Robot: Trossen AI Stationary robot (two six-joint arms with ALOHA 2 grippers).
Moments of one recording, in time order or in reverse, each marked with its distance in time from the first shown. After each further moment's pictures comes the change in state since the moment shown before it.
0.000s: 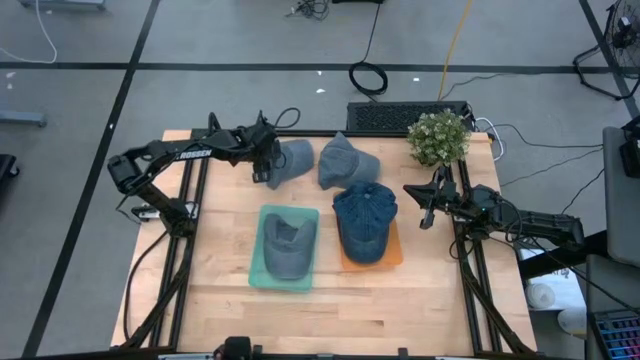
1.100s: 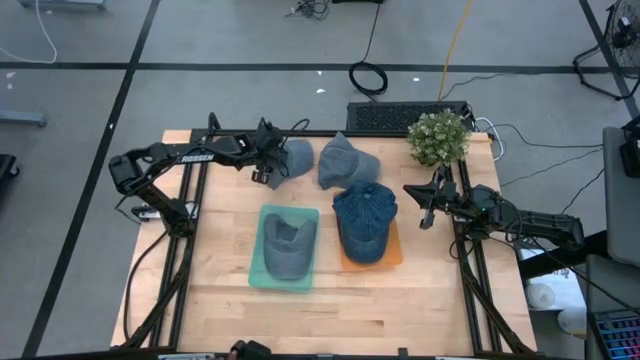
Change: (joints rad) left arm -0.074 0.000 0.000 0.101 -0.050 0.351; right arm 0.000 0.000 0.000 0.000 0.000 0.000
